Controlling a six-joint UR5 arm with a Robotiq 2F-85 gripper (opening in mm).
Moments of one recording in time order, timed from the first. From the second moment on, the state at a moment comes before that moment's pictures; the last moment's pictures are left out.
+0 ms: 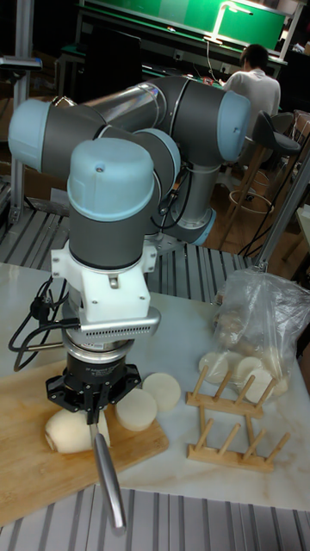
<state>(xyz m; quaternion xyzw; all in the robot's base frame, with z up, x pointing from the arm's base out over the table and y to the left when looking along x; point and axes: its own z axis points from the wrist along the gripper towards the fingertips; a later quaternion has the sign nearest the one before) 0.727 -0.061 0.106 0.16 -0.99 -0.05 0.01</state>
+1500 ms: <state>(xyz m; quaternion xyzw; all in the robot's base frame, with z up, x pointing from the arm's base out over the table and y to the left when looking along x) 0.713 -0.068 0.111 0.18 -0.98 -0.05 0.04</state>
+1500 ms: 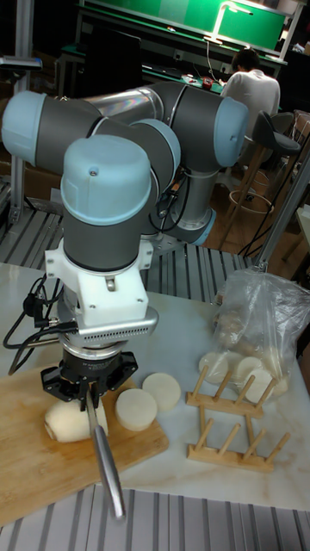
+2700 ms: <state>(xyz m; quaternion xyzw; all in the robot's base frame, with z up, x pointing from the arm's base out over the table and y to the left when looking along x) 0.740 -0.054 0.123 0.16 -0.99 -0.05 0.03</state>
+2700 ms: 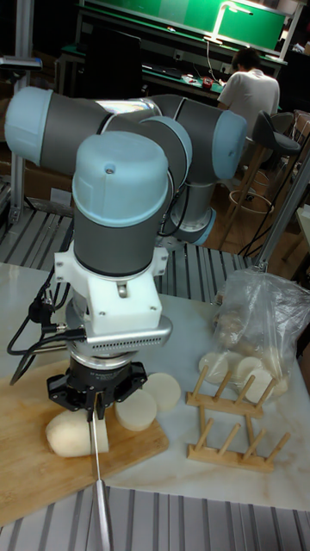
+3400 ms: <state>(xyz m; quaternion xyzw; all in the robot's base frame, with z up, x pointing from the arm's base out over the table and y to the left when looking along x) 0.737 -0.058 0.119 0.12 -0.99 -0.05 0.06</state>
